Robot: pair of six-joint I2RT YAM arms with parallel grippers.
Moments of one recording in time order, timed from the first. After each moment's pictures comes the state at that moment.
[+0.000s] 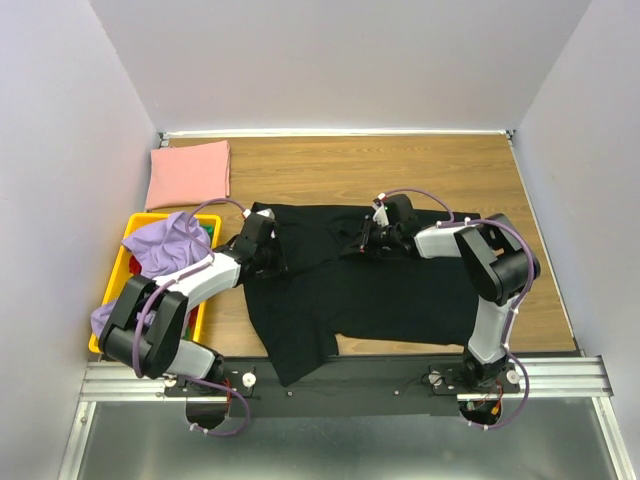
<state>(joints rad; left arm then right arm) -0.44 1.41 0.66 -0.17 0.06 -0.62 0.46 1.91 0.90 0.25 -0.56 0.82</state>
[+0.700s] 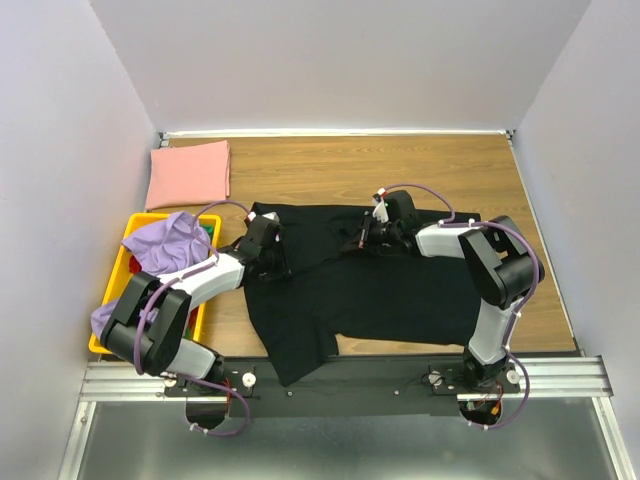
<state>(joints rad) -0.48 1.42 0.66 -0.18 0.06 -0.64 0.46 1.88 0.92 0.22 -0.55 0.81</state>
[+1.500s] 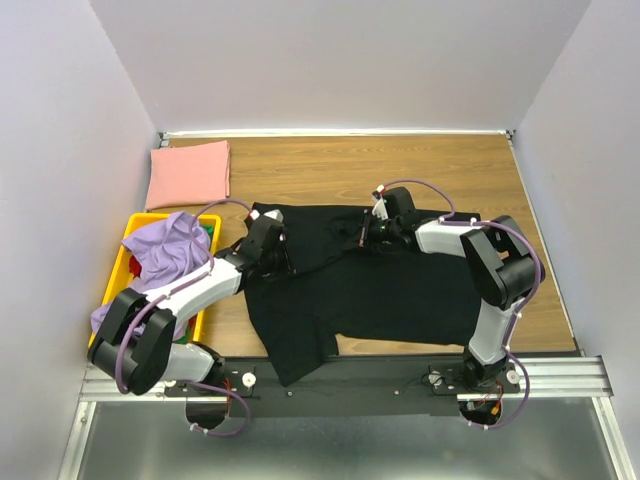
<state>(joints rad) -0.54 1.32 0.68 -0.23 0.06 -0.70 0.46 1.87 0.96 0.14 -0.51 0.74</state>
